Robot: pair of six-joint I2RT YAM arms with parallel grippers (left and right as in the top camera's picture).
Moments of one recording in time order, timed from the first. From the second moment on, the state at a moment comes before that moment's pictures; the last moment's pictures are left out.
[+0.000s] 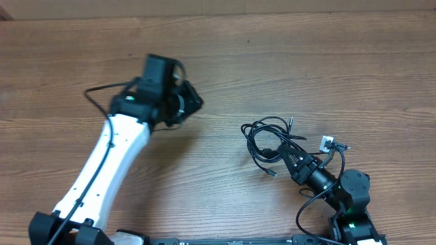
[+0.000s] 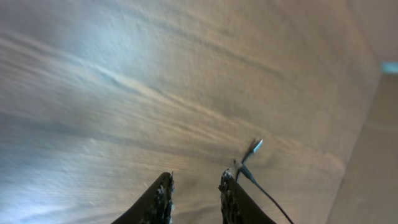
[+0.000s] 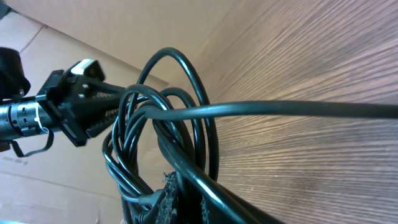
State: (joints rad) left arm -0.27 1.50 1.26 -0.75 0.32 -0.86; right arm 0.14 0.56 0.02 0.33 -0.58 0.94
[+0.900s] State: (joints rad) left arm -0.13 1.48 1.26 -0.91 0.51 -0.72; right arm 0.49 1.40 0.46 0.31 -0.26 0.75
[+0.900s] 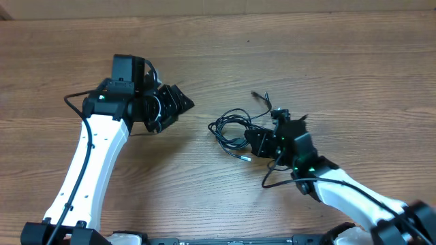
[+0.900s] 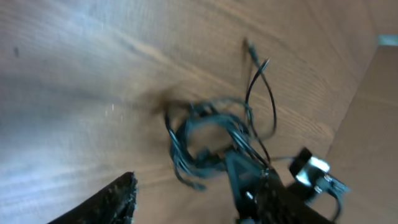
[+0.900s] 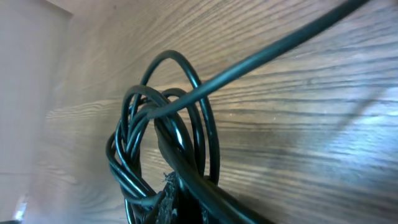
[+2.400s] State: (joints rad) left arm -0.42 1.94 1.16 -0.63 0.44 -1.33; right arm 0.53 1.58 0.46 0.41 -0.16 0.75
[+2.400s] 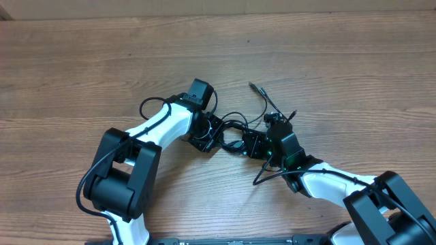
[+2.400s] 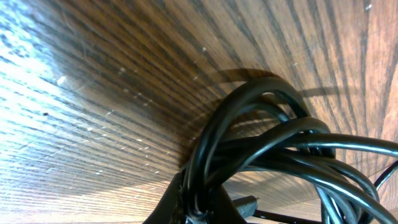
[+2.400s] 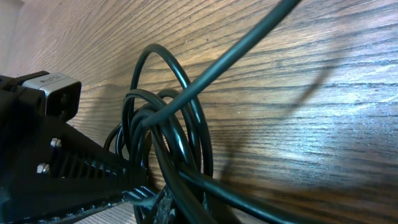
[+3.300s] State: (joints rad) left arm -0.21 1.98 1.15 -0.42 0.91 -1.17; right arm 0.53 1.58 0.47 0.40 -0.20 0.76
